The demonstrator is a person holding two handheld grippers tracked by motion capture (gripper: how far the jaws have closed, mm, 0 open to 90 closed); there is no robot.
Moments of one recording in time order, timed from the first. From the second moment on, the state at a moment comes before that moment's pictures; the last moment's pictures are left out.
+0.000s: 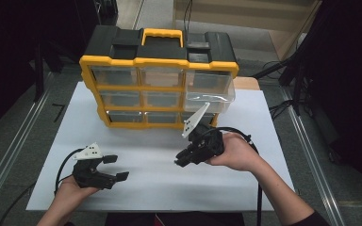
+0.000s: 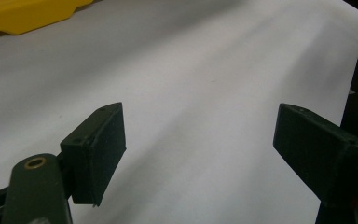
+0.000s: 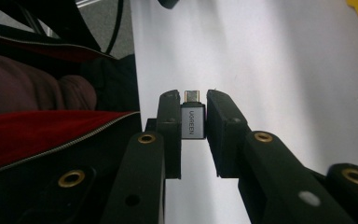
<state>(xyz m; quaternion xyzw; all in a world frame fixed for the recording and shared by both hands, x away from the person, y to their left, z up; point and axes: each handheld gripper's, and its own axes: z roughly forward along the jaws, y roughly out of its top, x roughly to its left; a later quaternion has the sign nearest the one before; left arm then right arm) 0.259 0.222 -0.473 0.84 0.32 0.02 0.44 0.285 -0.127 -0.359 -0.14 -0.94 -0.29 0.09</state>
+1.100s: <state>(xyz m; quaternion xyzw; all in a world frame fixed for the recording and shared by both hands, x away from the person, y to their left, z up) 0.259 0.221 -0.473 0.84 0.32 0.02 0.44 0.301 -0.139 -0.296 -0.14 -0.94 -0.31 0.08</state>
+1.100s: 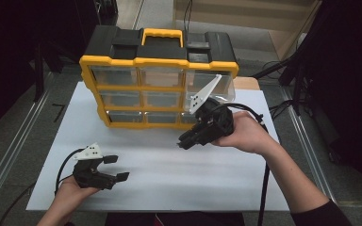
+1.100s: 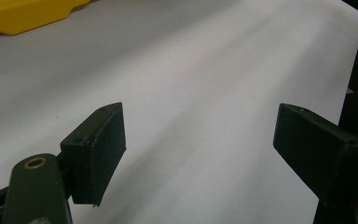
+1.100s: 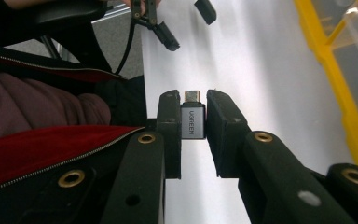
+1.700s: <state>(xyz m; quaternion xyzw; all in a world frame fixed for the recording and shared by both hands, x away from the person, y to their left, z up) 0.259 0.221 -0.473 0.84 0.32 0.02 0.44 0.314 -0.151 -0.260 -0.14 -0.93 -0.32 0.07</state>
